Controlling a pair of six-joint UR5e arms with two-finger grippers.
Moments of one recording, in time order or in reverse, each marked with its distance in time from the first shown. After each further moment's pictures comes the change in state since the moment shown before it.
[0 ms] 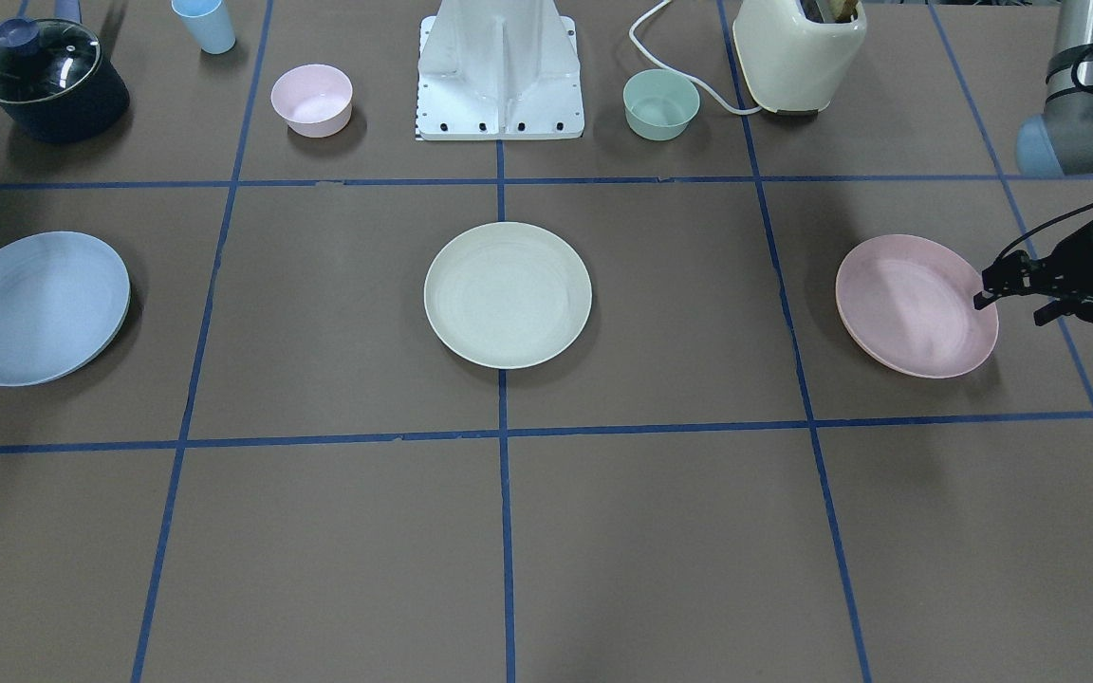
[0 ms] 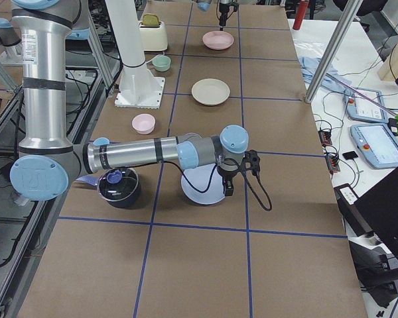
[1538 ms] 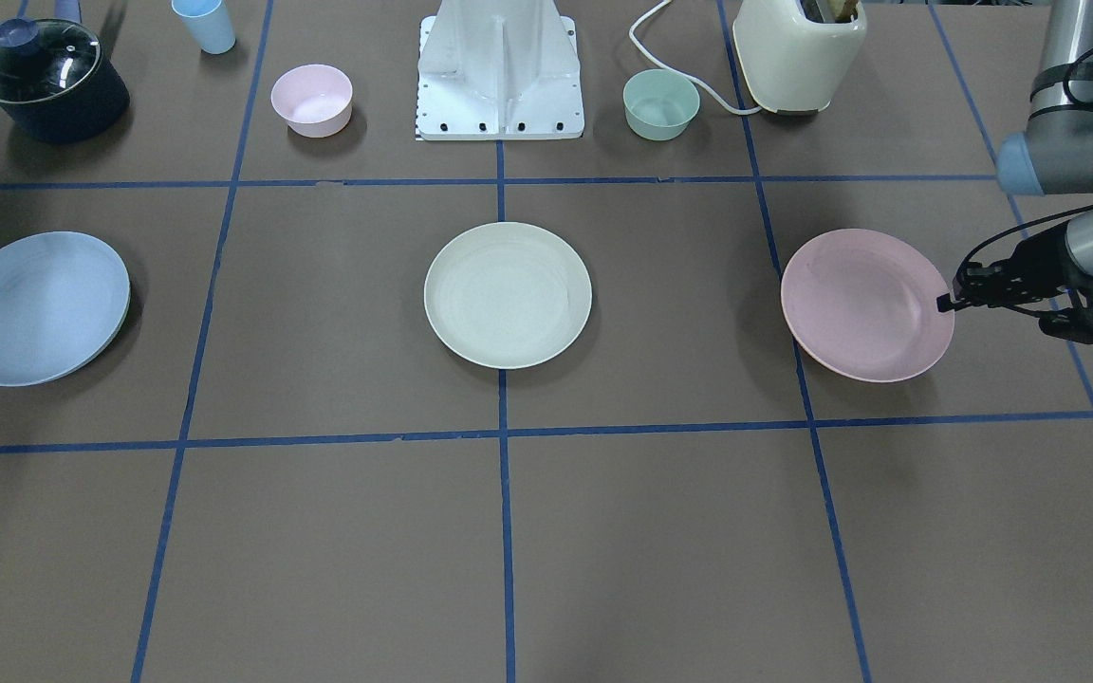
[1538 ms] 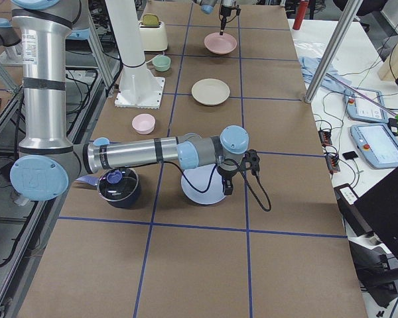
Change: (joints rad) left arm 0.019 -0.085 -0.021 0.000 -0.210 -0.300; right arm -0.001 0.000 -0.004 0.000 0.017 0.001
